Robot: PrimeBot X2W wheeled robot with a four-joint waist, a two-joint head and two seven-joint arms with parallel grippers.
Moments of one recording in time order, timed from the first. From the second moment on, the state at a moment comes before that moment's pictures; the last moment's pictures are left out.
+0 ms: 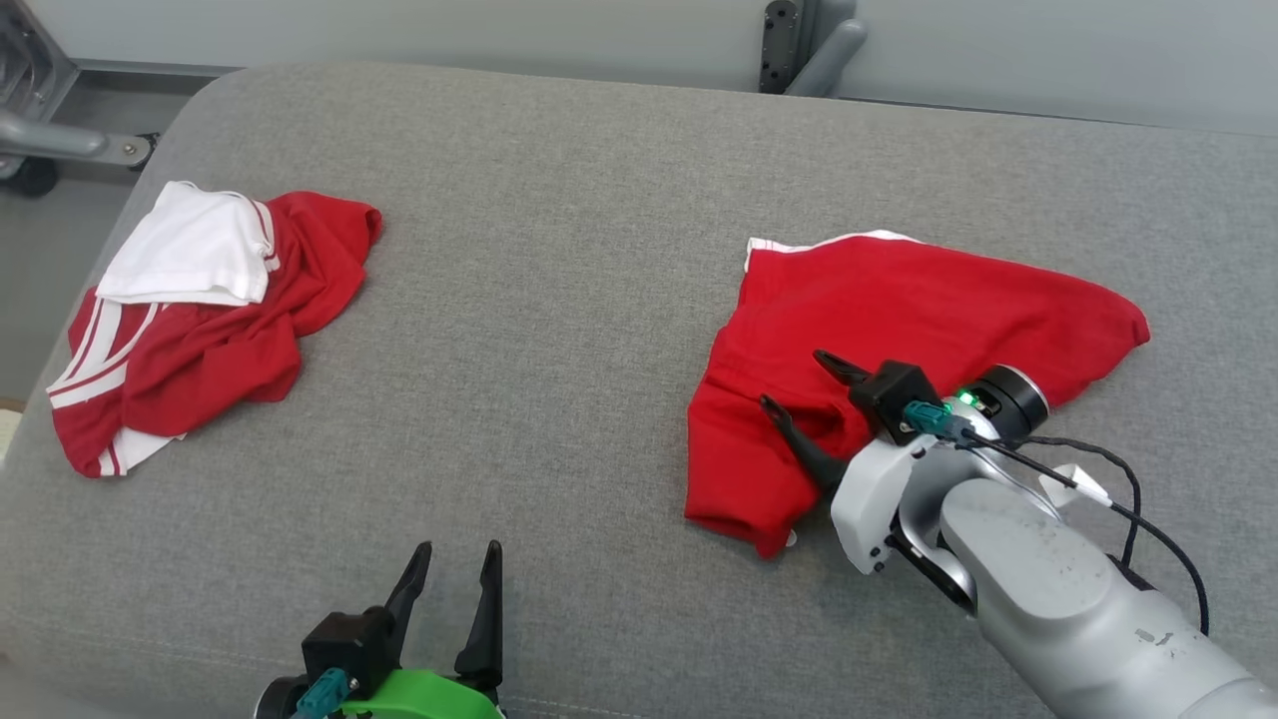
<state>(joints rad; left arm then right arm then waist) -0.03 0.05 -0.25 0.37 -0.32 -0.07 -0.26 -0.62 -0.23 0.72 0.71 0.33 0.13 -0.22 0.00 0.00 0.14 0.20</state>
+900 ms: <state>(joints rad) -0.08 0.05 -0.33 0.33 -0.39 -0.05 -0.26 -0.89 -0.27 0.68 0.76 0.32 0.13 -0.26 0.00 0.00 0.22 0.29</state>
